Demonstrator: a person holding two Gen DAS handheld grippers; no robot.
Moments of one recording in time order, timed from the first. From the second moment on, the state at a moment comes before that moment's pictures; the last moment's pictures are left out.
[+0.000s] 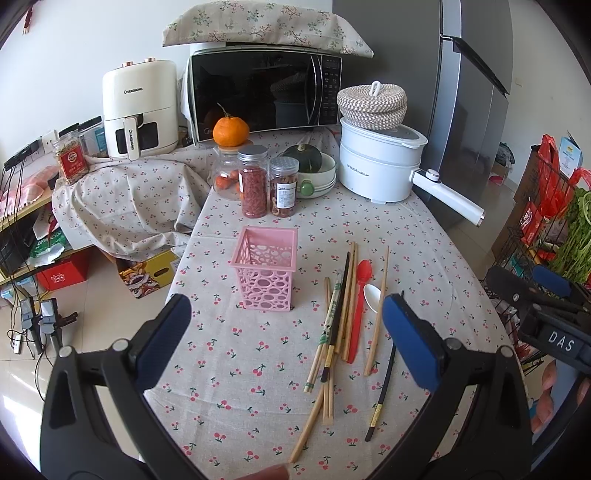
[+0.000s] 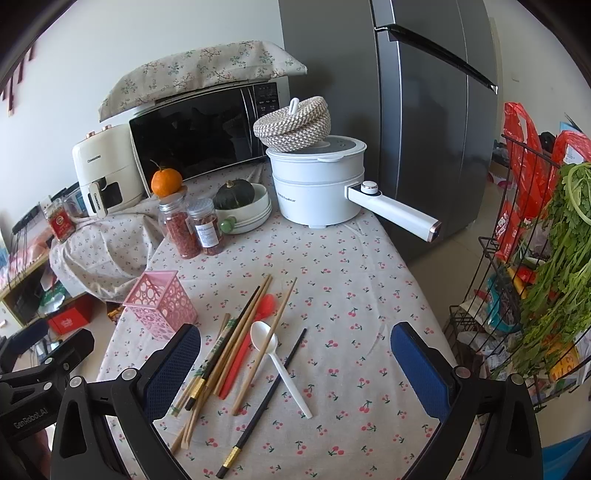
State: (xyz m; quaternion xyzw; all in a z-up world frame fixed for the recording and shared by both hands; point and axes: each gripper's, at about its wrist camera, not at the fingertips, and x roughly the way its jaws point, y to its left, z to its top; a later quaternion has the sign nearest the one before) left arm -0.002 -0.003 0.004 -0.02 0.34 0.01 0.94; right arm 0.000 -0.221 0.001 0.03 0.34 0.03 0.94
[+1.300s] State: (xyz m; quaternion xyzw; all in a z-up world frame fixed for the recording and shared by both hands) left arm 0.208 -0.152 -0.126 0.05 0.61 -0.11 0.78; right arm 0.111 -0.342 -0.079 0.21 0.52 0.01 0.82
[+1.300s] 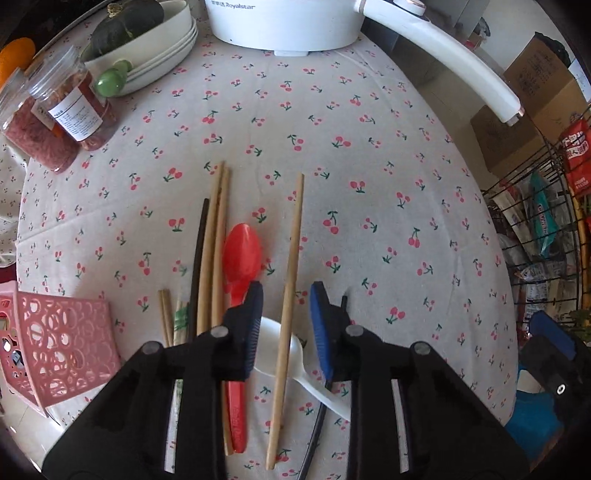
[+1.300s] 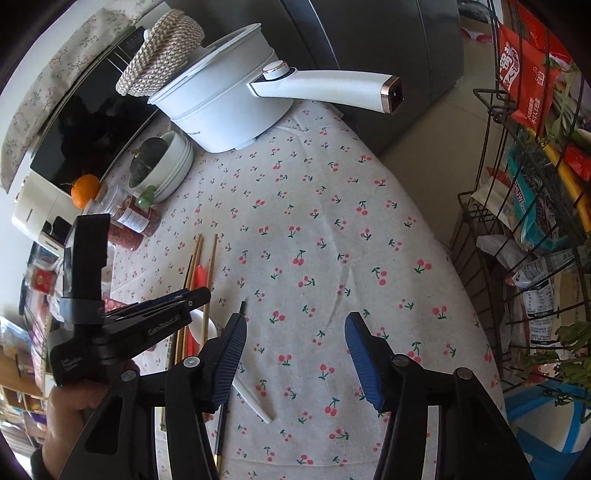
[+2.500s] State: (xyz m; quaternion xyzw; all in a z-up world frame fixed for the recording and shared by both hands) left arm 0.053 0.035 -0.007 -0.09 0.42 -0.18 0.88; right arm 0.173 -0.178 -0.160 0.01 0.61 0.11 0.79
